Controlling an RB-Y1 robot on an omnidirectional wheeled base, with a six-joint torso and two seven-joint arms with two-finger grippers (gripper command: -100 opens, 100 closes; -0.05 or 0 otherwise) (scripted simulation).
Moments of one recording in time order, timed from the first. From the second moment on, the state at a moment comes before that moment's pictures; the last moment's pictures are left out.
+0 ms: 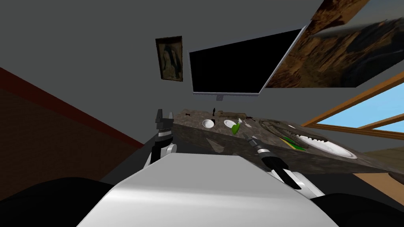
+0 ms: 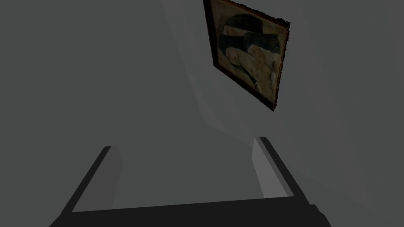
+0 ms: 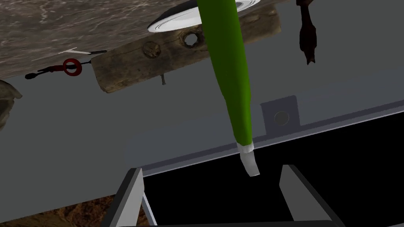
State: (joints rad) left arm 0.50 -0.01 -0.01 -2.33 0.04 -0.50 0.03; right arm 0.76 -0.54 -0.27 -2.02 0.26 -0.07 0.39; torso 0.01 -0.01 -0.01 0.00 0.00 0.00
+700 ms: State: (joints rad) left arm 0.50 -0.01 0.00 -2.33 0.04 -0.50 0.03; right arm 0.77 -0.61 -0.29 -1.97 0.33 0.00 0.46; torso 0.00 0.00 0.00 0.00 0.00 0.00
